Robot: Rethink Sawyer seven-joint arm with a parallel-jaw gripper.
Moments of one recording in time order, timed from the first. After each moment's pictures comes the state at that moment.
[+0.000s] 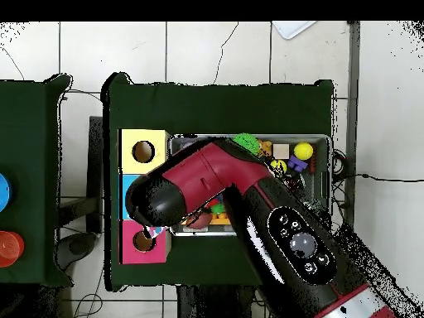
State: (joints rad) arm -0.65 -0.87 0.96 1.82 -0.66 0.98 0.90
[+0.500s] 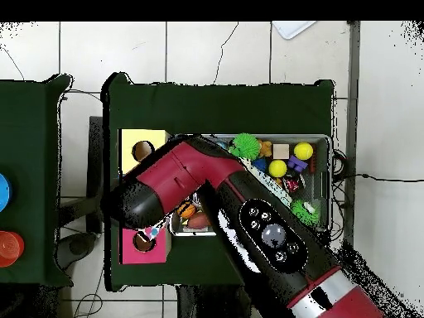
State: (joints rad) arm -0.60 -0.85 0.98 1.81 -0.70 0.98 0.77
